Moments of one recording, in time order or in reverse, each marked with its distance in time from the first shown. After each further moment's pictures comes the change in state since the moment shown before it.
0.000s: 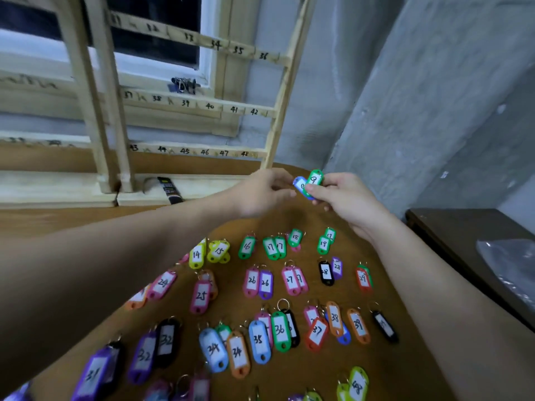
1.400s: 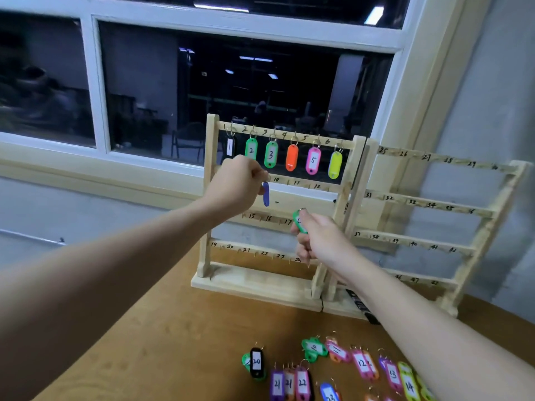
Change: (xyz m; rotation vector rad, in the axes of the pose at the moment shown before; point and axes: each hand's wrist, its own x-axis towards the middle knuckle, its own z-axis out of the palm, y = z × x) left_hand -0.217 0.005 -0.373 0.574 0.870 -0.155; right_hand -0.040 -0.297 0.279 0.277 -0.384 -0.272
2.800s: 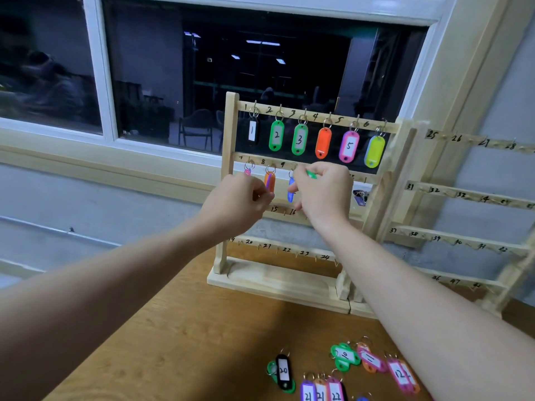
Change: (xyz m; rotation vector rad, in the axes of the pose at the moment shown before) left_hand -0.026 -0.059 0.004 0.122 -0.102 0.087; right_hand 0.064 -0.034 0.056 -0.117 0.513 -0.287
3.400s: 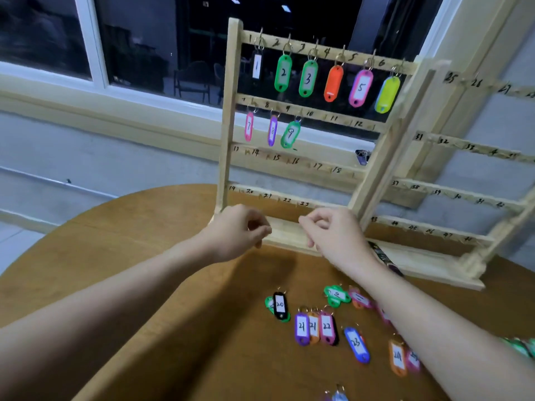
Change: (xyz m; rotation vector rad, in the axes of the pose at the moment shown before) left_hand -0.101 -0.025 0.061 -0.232 -0.340 -0.073; right_hand -0.095 0.087 -0.050 -0.242 -0.458 0.091
